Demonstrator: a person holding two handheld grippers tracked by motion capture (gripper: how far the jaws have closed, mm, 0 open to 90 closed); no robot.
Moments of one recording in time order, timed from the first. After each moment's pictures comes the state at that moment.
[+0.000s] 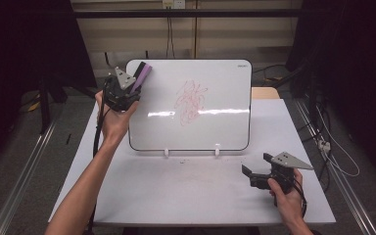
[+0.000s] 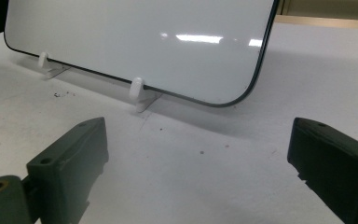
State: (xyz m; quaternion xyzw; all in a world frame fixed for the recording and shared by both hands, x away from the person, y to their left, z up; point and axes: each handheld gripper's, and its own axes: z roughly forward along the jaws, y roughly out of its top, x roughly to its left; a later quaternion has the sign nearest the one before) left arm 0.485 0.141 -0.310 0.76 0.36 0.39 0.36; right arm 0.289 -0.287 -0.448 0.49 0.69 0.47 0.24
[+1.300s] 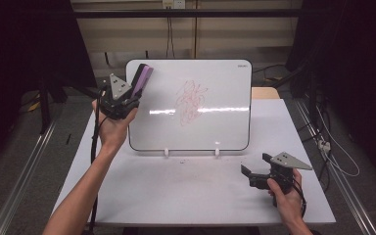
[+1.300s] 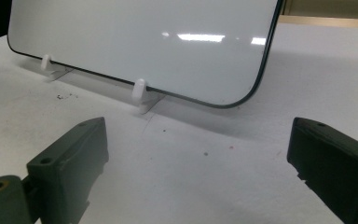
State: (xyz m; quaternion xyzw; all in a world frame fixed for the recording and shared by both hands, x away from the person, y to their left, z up) left arm 0.450 0.148 -0.307 0.75 0.35 0.37 0.43; right arm 0.289 -0.285 -0.449 0.49 0.69 0.47 0.24
